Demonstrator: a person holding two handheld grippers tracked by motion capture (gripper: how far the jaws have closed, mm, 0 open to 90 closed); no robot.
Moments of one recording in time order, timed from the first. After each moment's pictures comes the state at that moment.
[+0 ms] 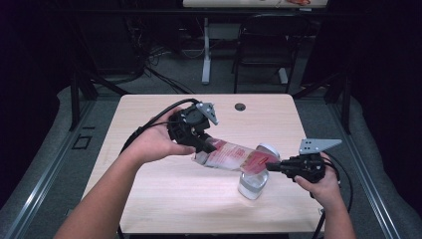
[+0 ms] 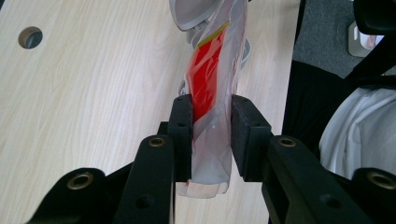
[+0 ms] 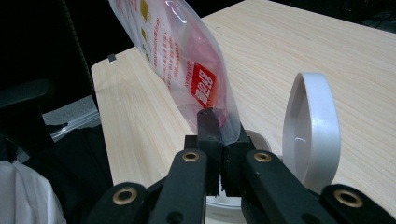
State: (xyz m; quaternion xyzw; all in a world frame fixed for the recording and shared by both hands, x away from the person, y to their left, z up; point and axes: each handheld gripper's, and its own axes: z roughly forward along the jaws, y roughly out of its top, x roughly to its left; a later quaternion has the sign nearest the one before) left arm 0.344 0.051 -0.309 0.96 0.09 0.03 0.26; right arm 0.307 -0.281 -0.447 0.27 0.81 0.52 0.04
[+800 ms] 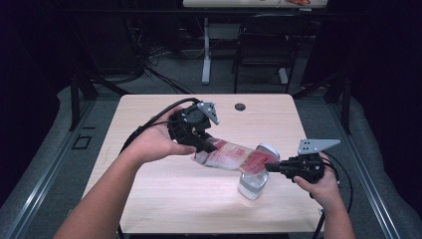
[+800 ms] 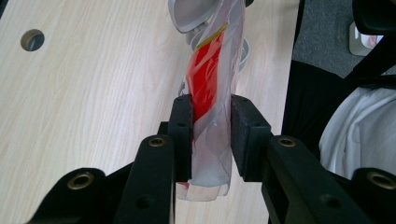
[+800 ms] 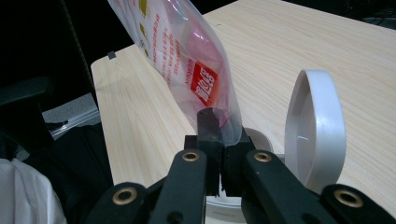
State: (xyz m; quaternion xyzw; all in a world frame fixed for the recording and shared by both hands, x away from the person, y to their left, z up) left arm 0.342 0.050 -0.305 0.96 0.09 0.03 0.25; right arm 0.307 -0.279 -0.448 0.27 0.81 0.52 0.04
